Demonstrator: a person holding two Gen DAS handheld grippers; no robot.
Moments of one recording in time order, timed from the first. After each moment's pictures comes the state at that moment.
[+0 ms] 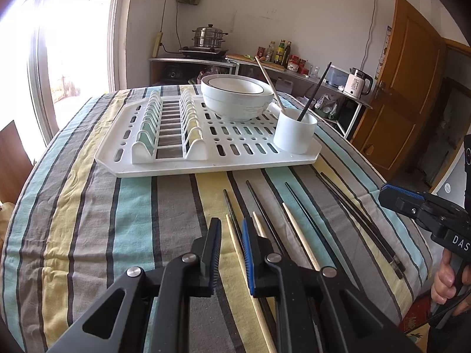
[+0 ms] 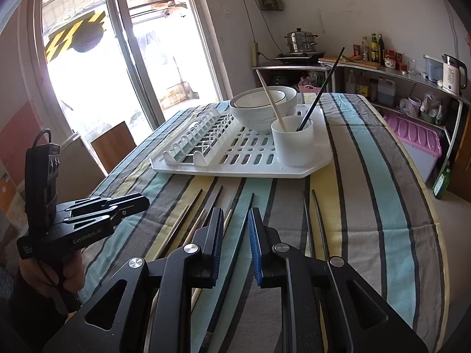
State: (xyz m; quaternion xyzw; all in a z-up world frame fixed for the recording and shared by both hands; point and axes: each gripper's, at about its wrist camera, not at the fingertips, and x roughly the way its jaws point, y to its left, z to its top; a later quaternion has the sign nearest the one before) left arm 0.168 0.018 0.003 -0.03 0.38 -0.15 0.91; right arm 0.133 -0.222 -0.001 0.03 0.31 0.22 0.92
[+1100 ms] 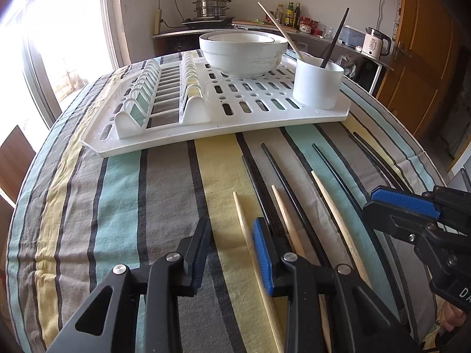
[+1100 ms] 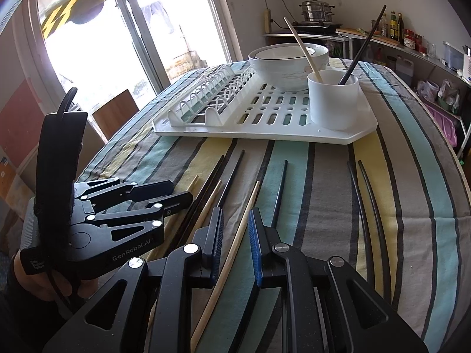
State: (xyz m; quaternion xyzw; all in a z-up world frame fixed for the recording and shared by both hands) left arm 0.196 -0.009 -0.037 0.04 0.45 -0.10 0.89; right arm 0.161 -0.178 -0.041 0.01 0.37 0.24 0.90
